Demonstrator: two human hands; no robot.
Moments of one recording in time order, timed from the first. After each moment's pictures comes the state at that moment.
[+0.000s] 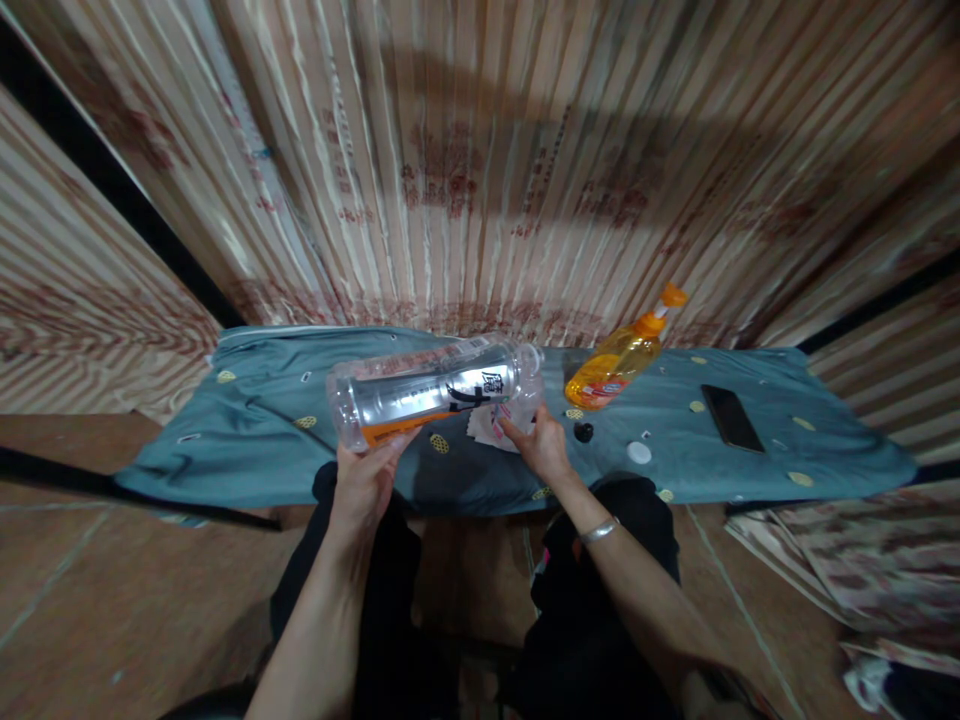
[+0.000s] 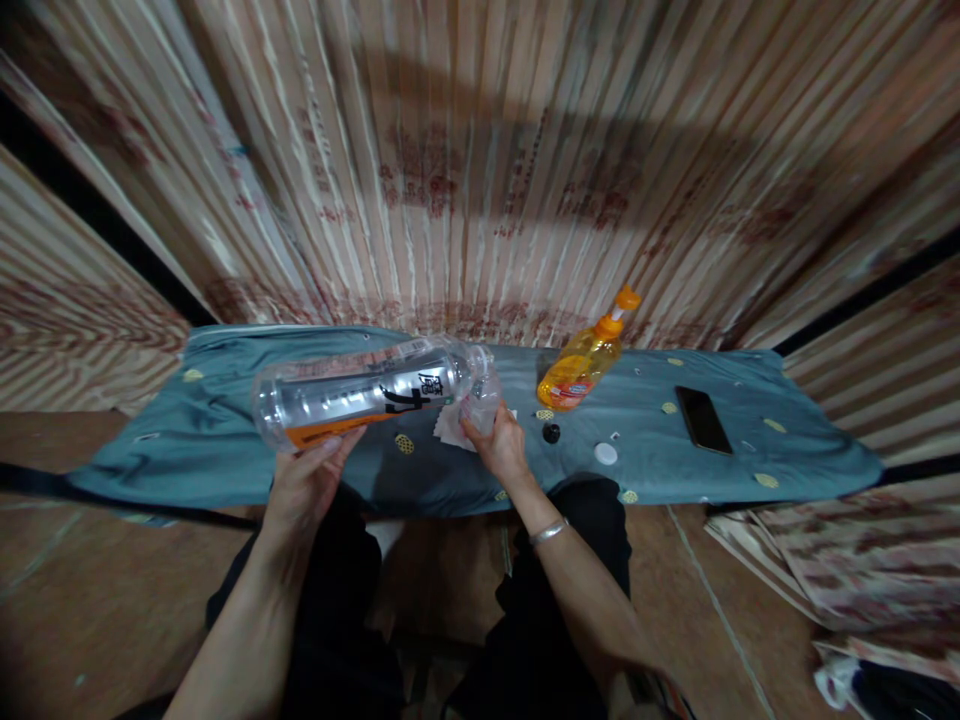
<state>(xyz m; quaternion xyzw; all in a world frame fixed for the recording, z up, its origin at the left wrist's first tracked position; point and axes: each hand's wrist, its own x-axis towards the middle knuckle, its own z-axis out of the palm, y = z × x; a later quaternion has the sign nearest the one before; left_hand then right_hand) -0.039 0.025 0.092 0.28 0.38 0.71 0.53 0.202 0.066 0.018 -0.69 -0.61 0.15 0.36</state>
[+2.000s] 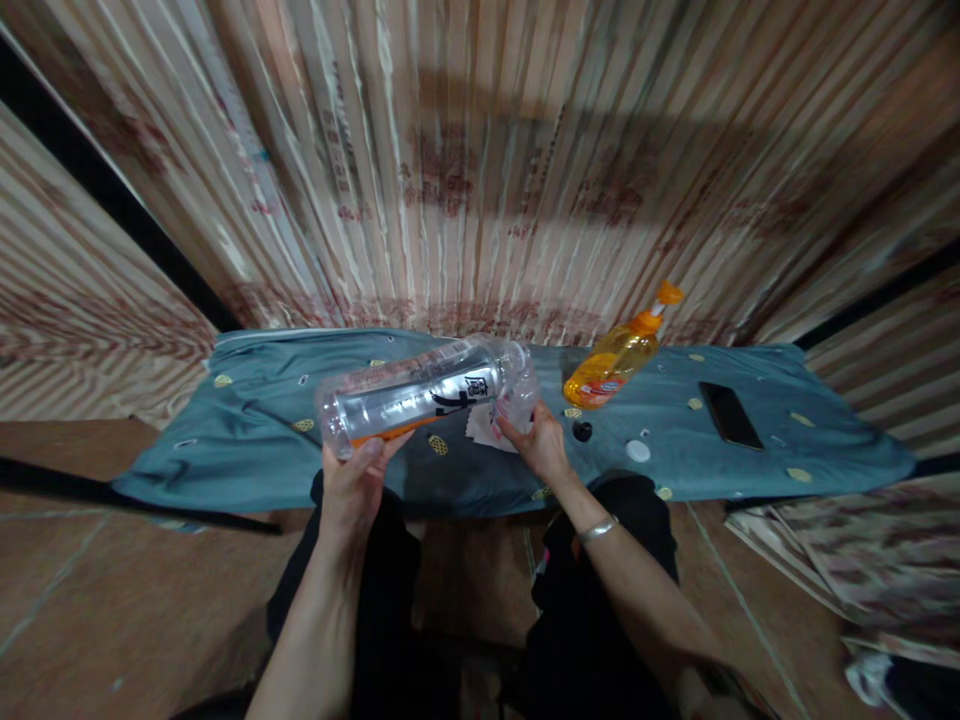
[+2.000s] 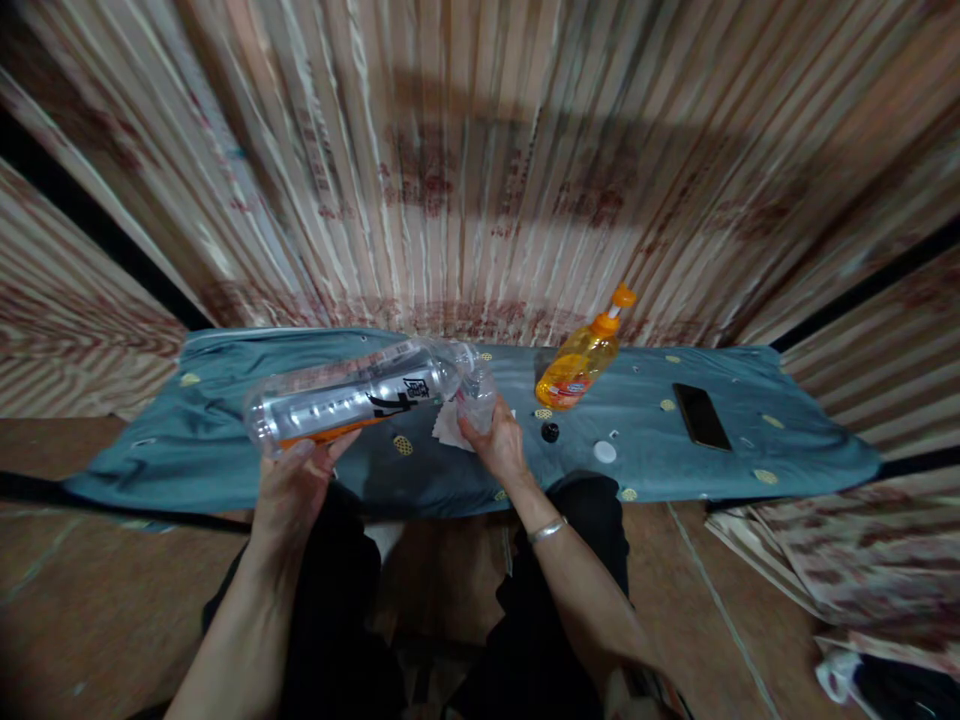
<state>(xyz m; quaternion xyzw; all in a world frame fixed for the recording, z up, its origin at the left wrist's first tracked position) -0.048 0.024 0.092 0.31 0.33 0.73 0.52 0.205 0.070 0.012 -0.66 -0.64 0.11 0.38</state>
